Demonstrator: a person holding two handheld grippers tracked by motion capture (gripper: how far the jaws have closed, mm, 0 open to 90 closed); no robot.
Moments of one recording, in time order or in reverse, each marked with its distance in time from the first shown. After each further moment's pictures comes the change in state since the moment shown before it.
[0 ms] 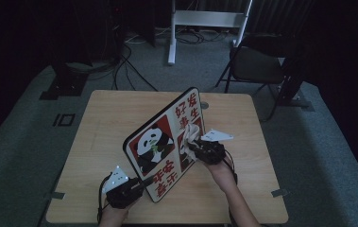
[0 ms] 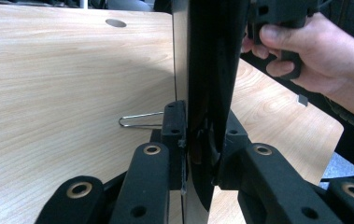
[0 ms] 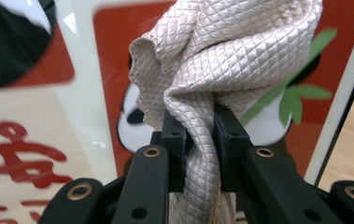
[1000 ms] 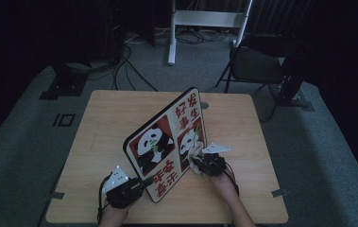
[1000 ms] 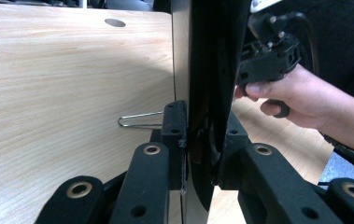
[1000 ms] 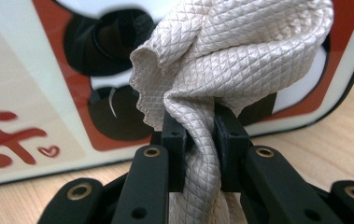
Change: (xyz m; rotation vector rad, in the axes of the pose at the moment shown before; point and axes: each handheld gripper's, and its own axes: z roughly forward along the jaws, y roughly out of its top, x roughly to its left) left arm 0.000 0.000 0.000 0.001 -0.002 -0.002; right arm -0.010 -0.061 0.021 0.147 -0.012 0.054
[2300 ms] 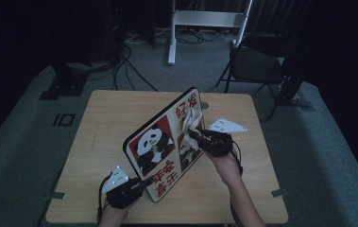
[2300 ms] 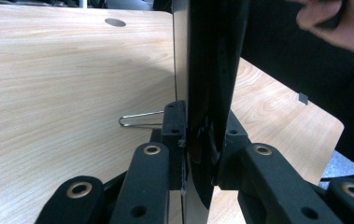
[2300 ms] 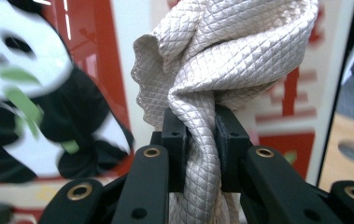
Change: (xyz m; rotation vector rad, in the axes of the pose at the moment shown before) left arm 0.000 0.000 0.000 0.001 0.000 0.003; right arm 0.027 0.104 -0.087 -0.336 0.066 -0.085
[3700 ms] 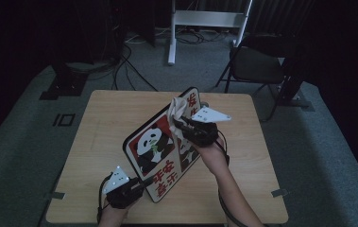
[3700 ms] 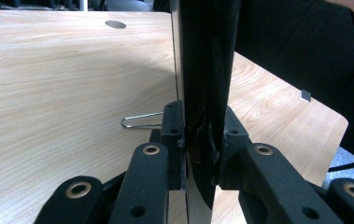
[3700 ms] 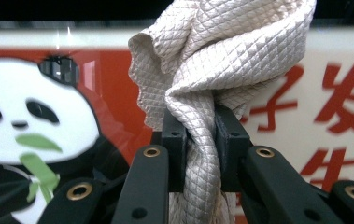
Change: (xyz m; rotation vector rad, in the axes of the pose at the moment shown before) left arm 0.000 0.000 0.000 0.003 0.008 0.031; right arm 0.022 0.035 0.028 -0.021 0.006 -0.070
